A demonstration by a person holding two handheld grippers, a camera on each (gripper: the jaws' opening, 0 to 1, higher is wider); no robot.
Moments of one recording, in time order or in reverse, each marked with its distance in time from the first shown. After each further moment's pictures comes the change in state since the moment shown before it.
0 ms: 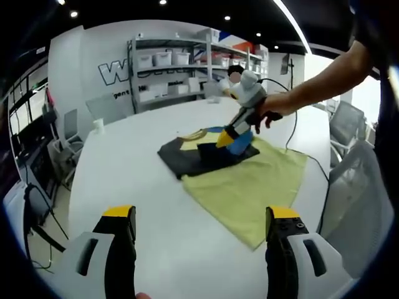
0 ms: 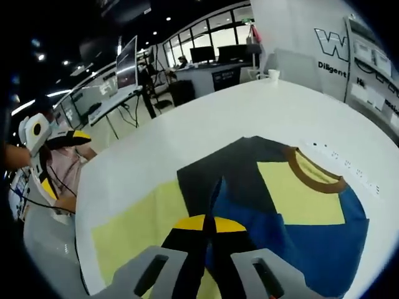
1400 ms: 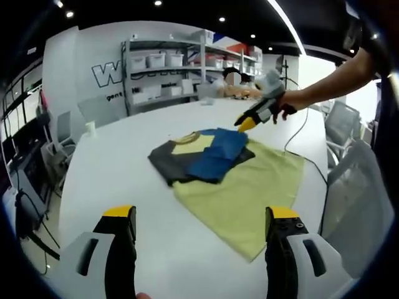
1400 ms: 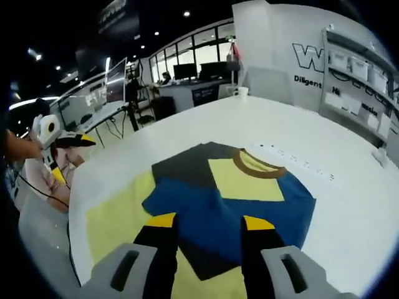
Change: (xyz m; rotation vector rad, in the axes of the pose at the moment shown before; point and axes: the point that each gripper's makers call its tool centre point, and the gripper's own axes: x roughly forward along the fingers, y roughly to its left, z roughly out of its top) left arm 0.025 -0.015 0.008 0.013 -0.014 -0.054; right arm -0.103 -0.062 -0.032 0.014 -0.126 -0.145
